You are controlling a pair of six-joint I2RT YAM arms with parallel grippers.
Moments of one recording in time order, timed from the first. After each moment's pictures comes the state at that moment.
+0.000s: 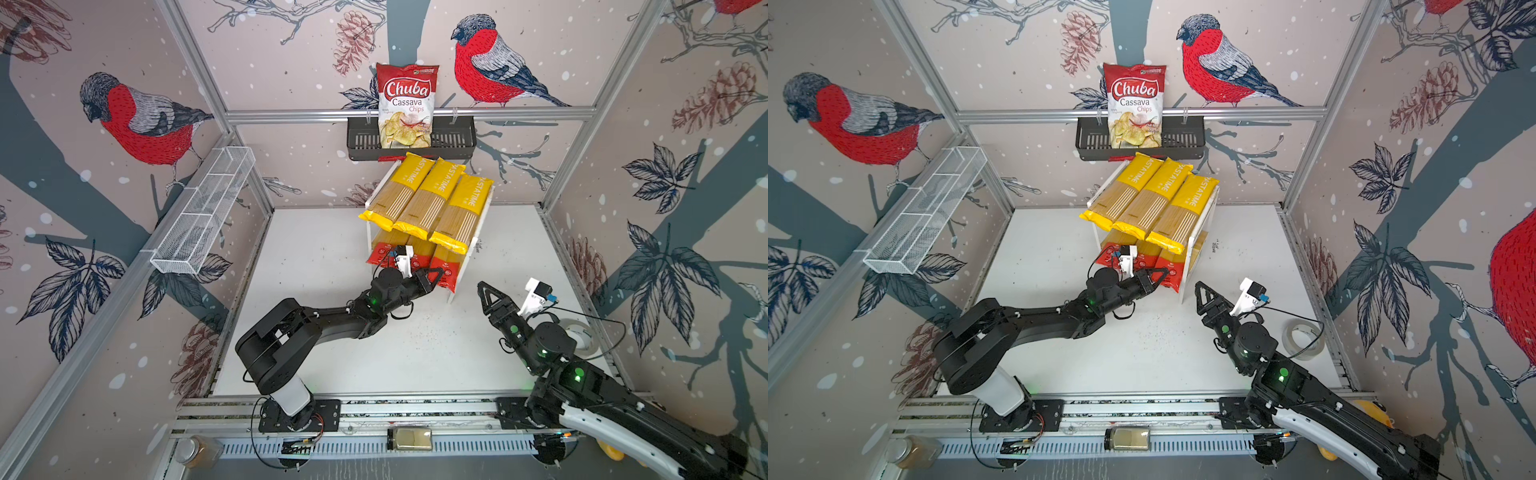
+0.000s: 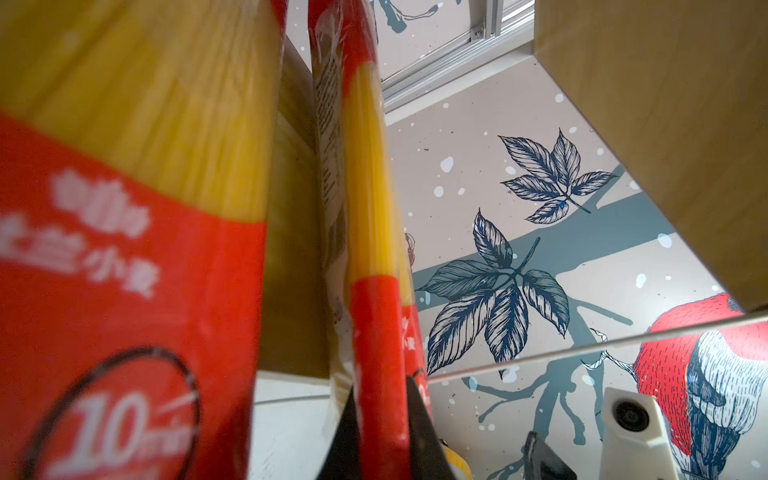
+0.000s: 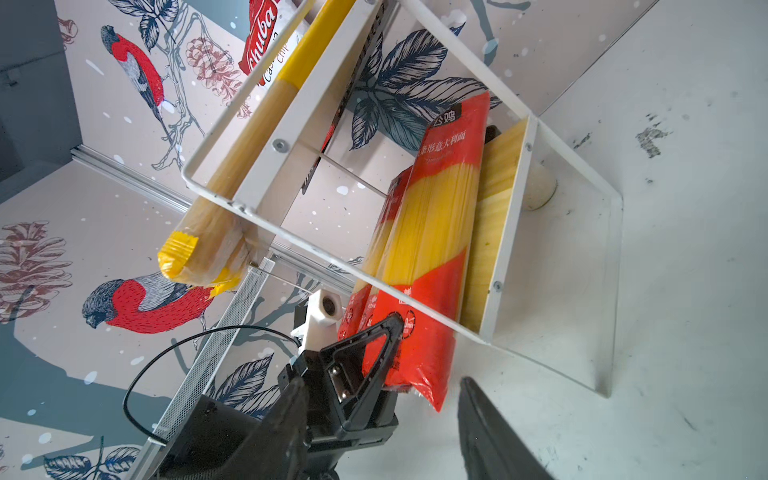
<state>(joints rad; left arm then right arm) -0.82 1.64 0.77 0.78 0.20 -1.10 0.97 0.43 0.36 0.03 0.53 0.99</state>
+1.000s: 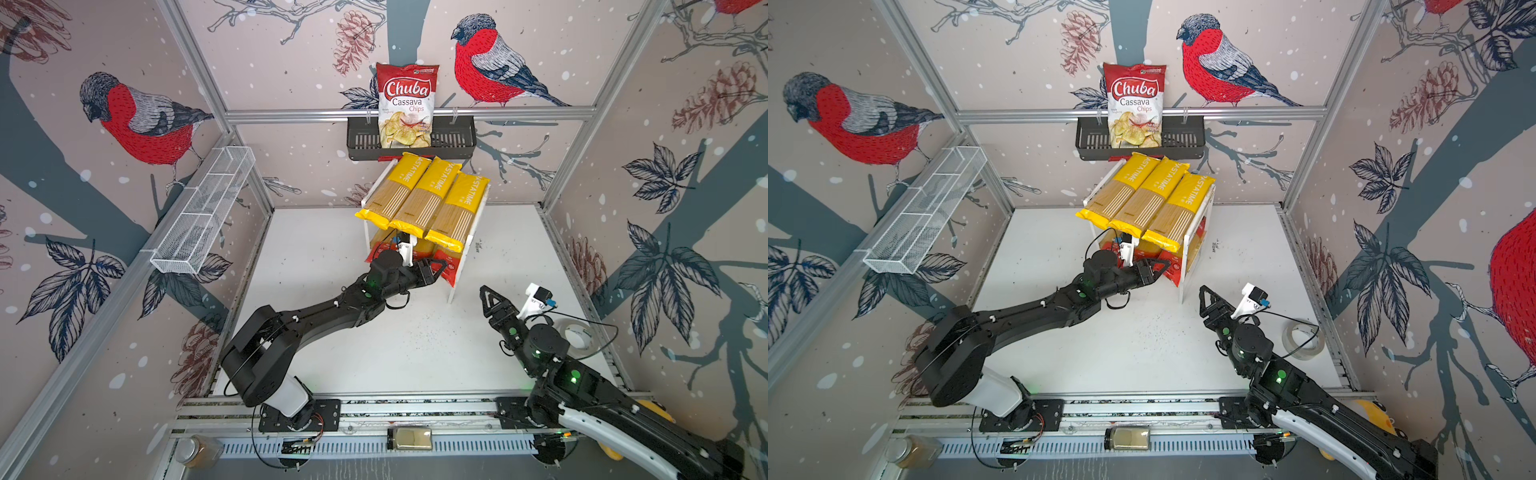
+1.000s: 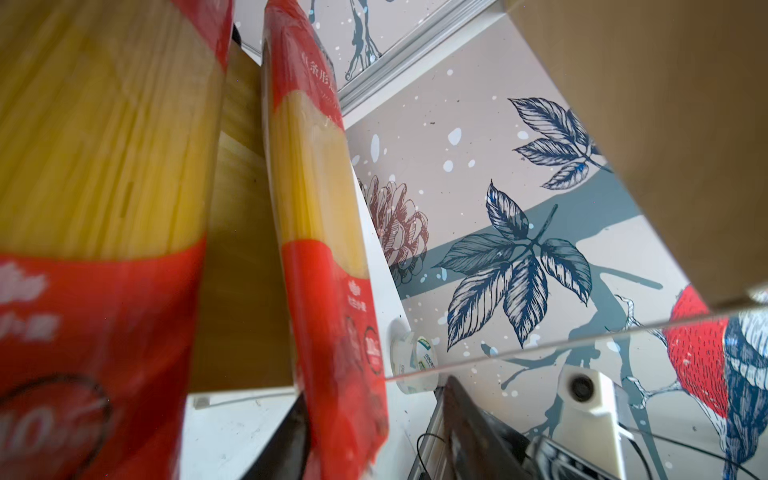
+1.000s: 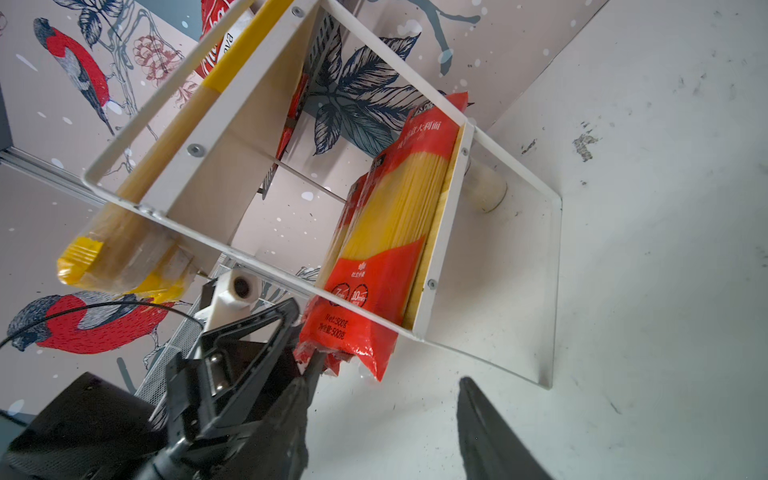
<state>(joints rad) -0.79 1.52 0.89 0.43 0.28 -0.94 0.94 0.41 0.29 0.01 0.55 1.01</state>
